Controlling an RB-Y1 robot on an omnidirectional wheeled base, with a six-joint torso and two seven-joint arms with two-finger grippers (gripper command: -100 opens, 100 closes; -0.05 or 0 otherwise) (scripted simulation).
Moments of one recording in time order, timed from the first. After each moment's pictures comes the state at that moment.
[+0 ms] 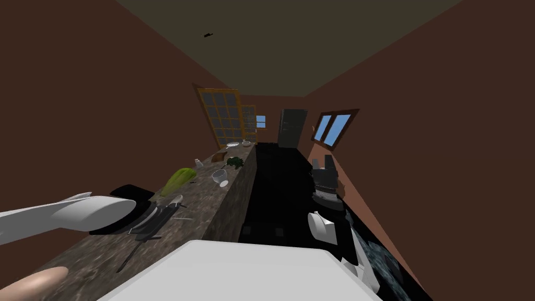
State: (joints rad) left arm 1.02 1.67 0.22 -1.91 1.56 0.69 0.05; right arm 0.47 -0.03 0.01 -2.32 0.01 -0.46 0.11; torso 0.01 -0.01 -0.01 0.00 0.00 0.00
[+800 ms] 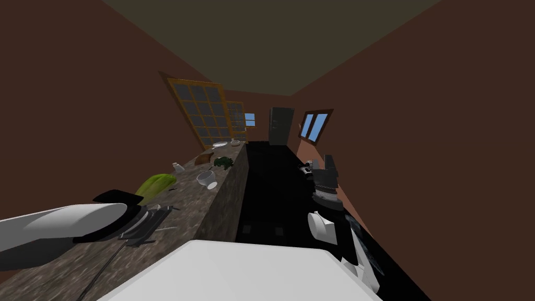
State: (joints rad) left arm 0.97 1.61 0.18 -1.81 1.57 0.70 0.06; right arm 0.47 -0.03 0.01 -2.32 0.01 -0.46 0.11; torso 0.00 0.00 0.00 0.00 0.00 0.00
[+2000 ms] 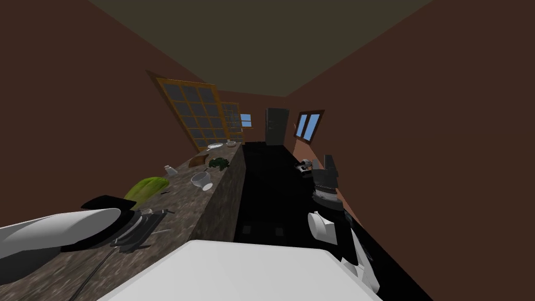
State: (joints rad) left arm 0.94 1.55 0.14 -1.75 1.57 0.69 0.05; right arm 0.47 -0.03 0.01 -2.32 0.01 -0.46 0.11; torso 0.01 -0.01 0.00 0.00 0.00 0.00
